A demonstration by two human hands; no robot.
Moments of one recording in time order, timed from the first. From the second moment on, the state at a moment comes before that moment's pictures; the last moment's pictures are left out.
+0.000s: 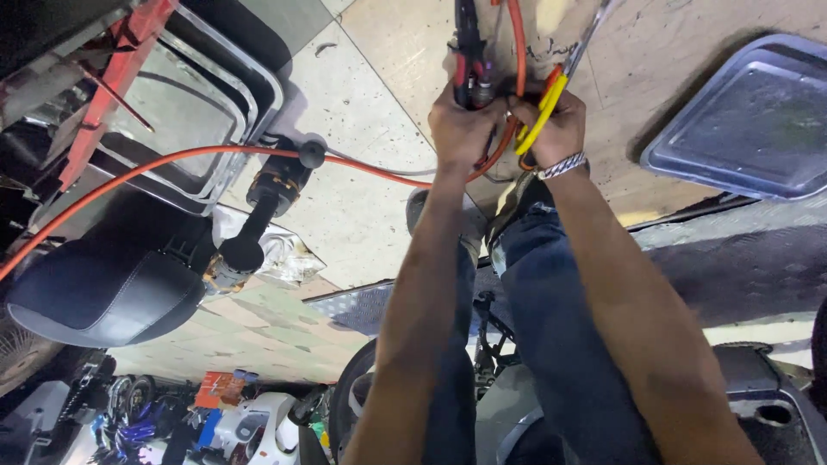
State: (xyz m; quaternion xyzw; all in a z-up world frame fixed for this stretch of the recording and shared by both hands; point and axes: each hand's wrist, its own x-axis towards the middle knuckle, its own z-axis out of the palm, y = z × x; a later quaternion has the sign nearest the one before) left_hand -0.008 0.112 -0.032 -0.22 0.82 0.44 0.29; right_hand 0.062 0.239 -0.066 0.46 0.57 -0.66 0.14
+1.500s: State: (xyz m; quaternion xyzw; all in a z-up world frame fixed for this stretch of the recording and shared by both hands) left_hand -0.016 0.005 0.266 -0.23 0.50 0.71 0.44; right_hand 0.125 0.255 0.257 0.52 0.42 -0.74 0.07
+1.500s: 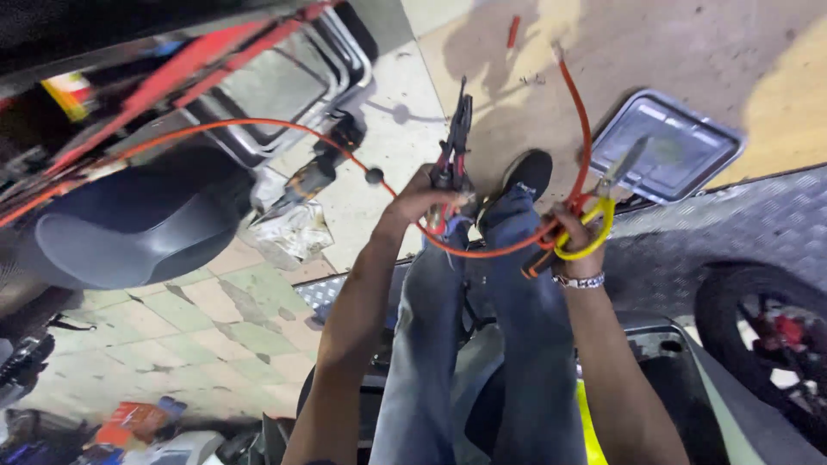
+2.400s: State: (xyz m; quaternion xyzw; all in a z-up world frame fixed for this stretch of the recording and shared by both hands) left_hand 0.218 -0.185 0.633 -0.53 0.42 0.71 -0.20; right_hand 0.074 0.280 0.556 0.43 0.53 -0.73 -0.11
